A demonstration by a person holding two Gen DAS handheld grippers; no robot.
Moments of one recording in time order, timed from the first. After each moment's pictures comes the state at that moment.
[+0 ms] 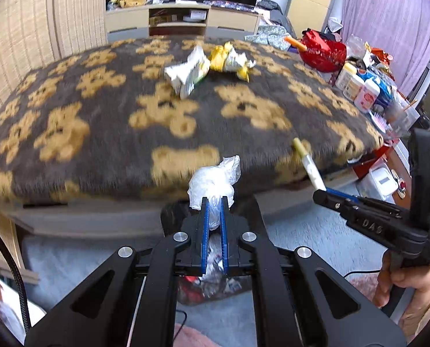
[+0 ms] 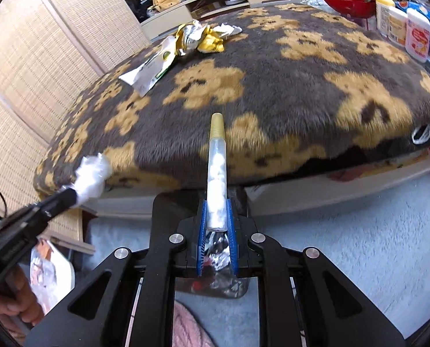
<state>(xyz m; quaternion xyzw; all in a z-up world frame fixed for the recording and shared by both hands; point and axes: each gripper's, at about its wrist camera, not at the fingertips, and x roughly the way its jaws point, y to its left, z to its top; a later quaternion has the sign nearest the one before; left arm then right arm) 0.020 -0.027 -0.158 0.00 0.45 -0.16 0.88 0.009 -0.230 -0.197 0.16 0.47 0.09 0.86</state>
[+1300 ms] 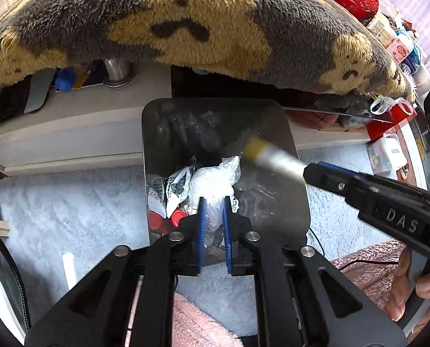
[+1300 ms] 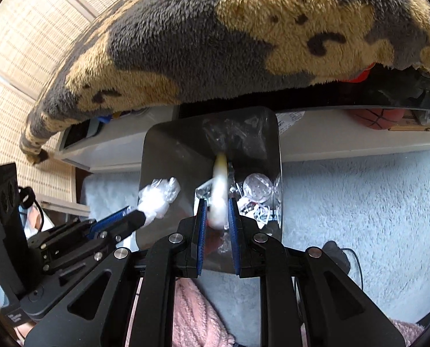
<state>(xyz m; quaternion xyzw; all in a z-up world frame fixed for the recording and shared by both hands) 0.017 -0.021 -0.299 -0.03 0.57 -0.15 0.81 0.013 -0.179 -0.286 0.15 0.57 0.11 0.80</state>
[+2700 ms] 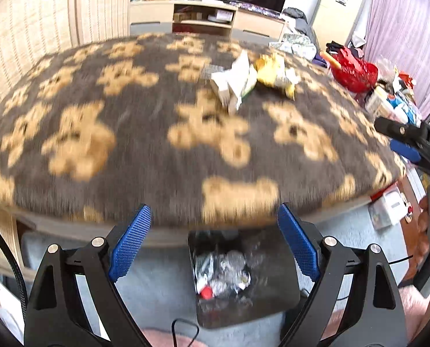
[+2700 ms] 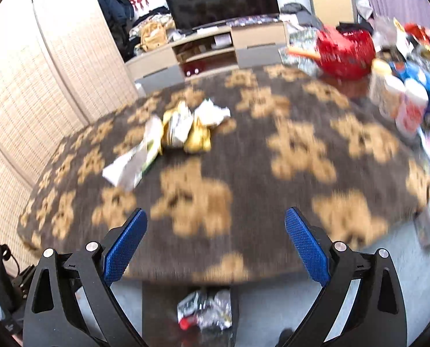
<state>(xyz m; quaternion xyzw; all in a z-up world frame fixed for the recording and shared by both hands) 0.094 0.012 -0.159 -0.03 0.44 -0.12 0.89 0.106 -0.247 -0.114 0.14 0.39 0.02 0.91</state>
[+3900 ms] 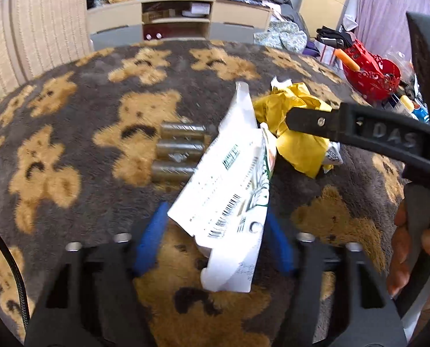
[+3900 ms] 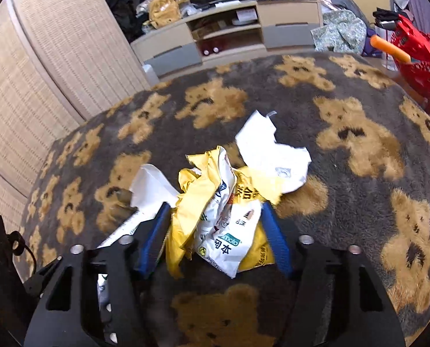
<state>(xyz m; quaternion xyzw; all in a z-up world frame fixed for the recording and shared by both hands) 0.280 -0.046 -0.193 0.01 0.46 -0.17 0.87 0.294 -0.202 -0.168 0.15 0.44 0.07 0.88</state>
